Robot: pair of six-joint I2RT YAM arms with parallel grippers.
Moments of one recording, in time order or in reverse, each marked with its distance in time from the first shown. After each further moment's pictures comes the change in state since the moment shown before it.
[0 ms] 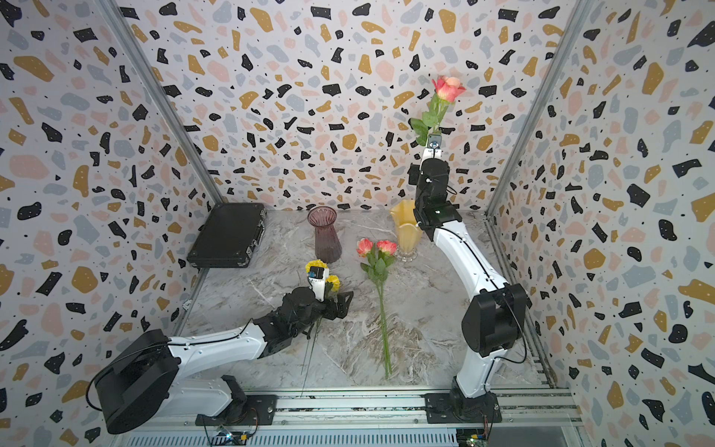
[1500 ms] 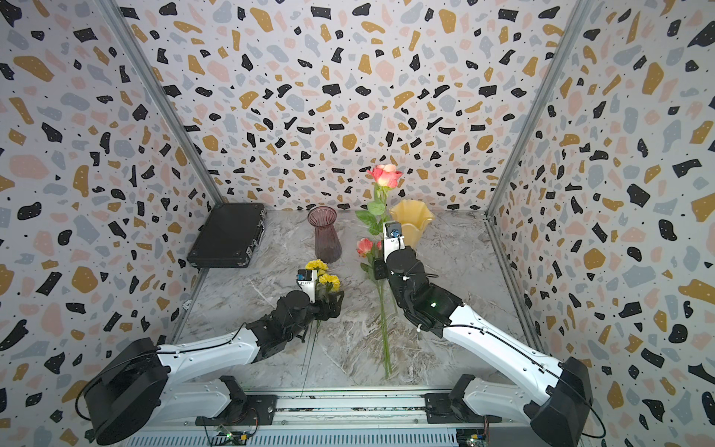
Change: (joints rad) left arm 0.010 -0.074 -0.034 -0.052 -0.070 -0.063; right arm 0.485 -0.613 -0.726 -0.187 0.145 0.151
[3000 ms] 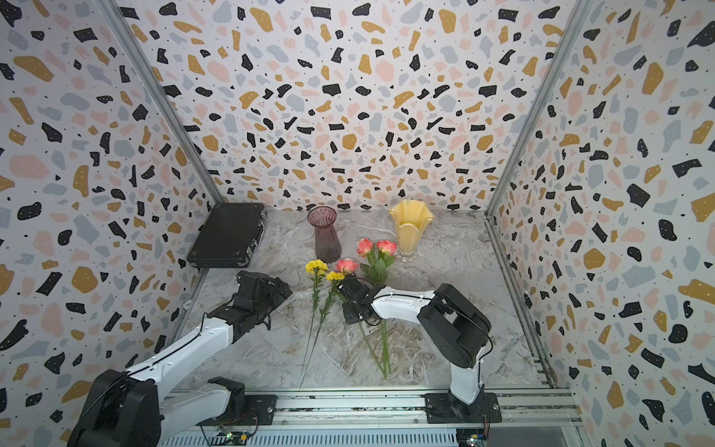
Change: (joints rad) left arm 0.536 -0.116 0.047 -0.550 0.089 -0.401; right arm 0.096 0.684 0.046 -0.290 -0.494 0.386
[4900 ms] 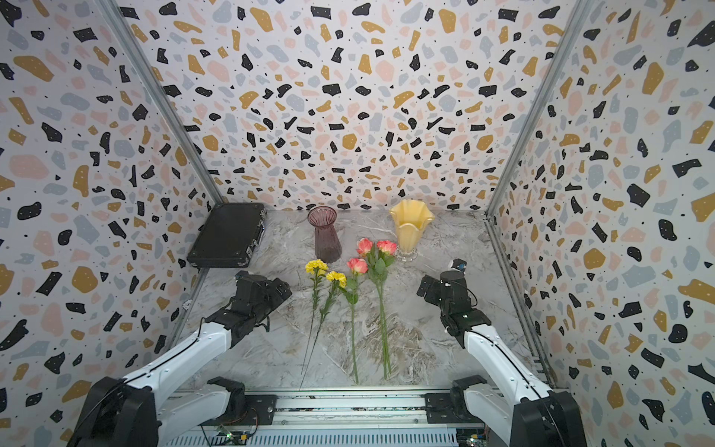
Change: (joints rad) left arm 0.000 0.026 -0.037 0.049 0.003 -0.004; right arm -0.620 -0.803 -0.559 0.232 0.028 0.009
